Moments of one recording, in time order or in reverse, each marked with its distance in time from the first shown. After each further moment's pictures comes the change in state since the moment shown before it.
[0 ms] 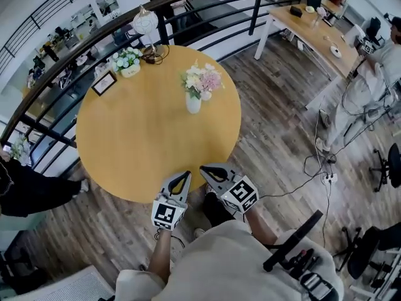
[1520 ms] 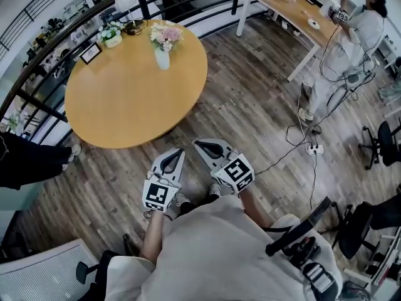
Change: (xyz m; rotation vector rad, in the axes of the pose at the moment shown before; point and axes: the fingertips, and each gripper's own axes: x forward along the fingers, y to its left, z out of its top) left arm -0.058 -0.184 0.029 0.057 -0.017 -0.019; right arm -0.173 0.075 -0.021 -0.058 -0.030 -0.081
